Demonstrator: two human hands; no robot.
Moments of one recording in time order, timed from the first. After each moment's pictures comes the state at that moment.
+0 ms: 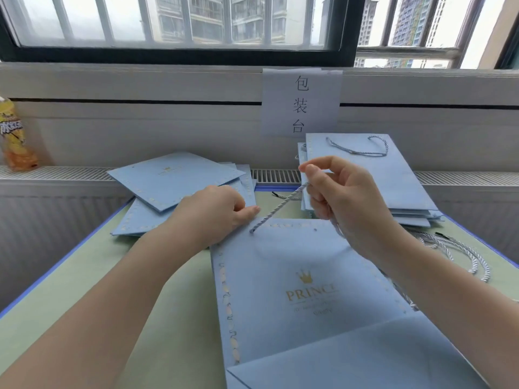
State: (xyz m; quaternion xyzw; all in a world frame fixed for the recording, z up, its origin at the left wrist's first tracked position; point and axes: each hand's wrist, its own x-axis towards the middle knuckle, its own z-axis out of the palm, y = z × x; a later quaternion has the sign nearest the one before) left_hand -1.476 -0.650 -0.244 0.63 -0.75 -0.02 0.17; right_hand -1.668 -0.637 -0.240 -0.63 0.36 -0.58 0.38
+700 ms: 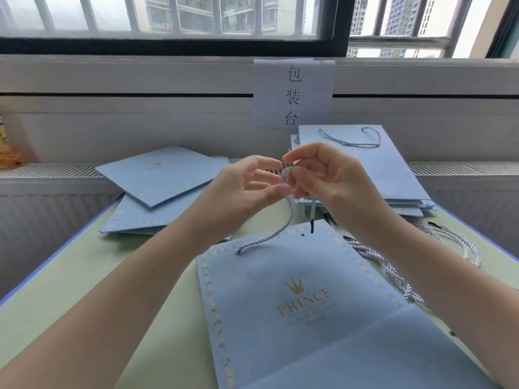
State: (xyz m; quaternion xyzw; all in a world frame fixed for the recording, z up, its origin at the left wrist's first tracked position) left_hand -1.503 -0.629 -0.236 0.41 -0.73 -0.34 0.43; right_hand -1.676 -0.642 -0.242 -0.74 0.29 -0.52 0.32
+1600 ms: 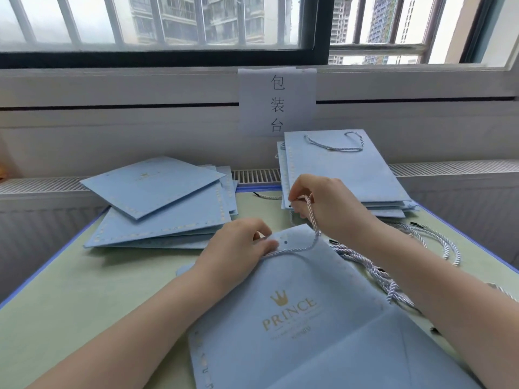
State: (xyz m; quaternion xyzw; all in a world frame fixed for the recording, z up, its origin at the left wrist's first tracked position) left_hand -1.523 -0.642 -0.293 0.53 -0.78 -0.16 0.30; right_hand -1.699 -0.662 -0.259 -0.78 0.52 -0.34 0.06
